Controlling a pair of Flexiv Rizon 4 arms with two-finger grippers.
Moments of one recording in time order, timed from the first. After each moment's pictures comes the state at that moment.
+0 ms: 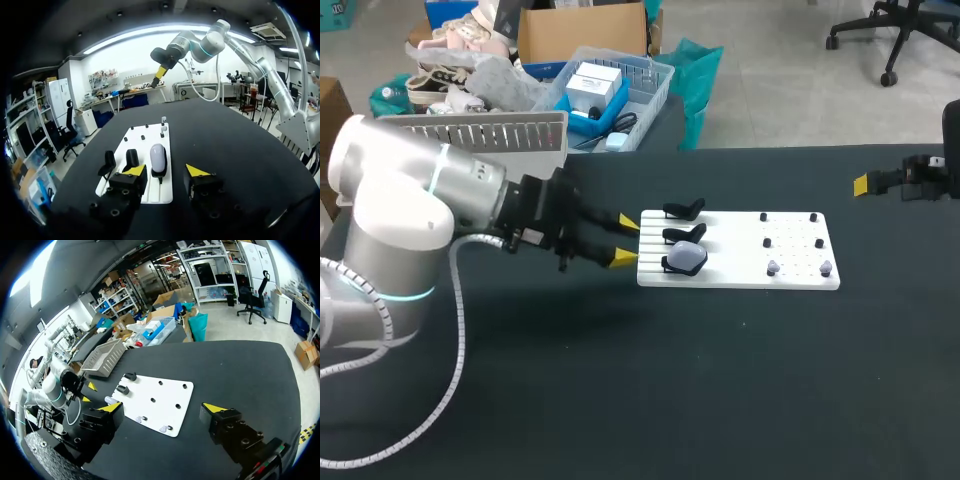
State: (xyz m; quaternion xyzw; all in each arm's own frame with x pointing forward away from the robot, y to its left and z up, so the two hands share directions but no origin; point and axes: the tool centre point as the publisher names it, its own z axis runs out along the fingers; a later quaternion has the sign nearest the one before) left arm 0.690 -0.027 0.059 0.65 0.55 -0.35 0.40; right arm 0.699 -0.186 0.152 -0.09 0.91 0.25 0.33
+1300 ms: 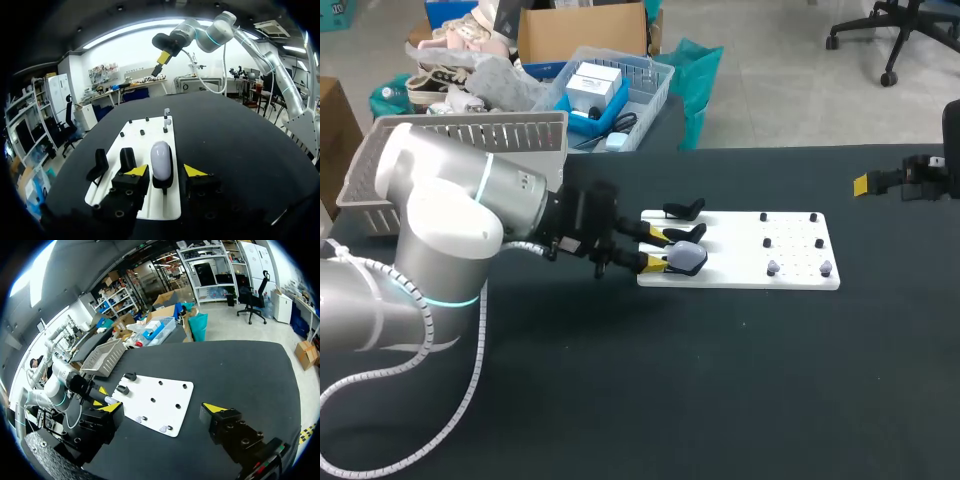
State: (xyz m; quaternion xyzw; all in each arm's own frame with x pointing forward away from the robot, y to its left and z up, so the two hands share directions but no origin) left arm 0.702 -0.067 0.031 0.65 0.57 -0.33 0.39; right arm 0.699 -0.186 0.152 -0.09 0.91 0.25 0.33
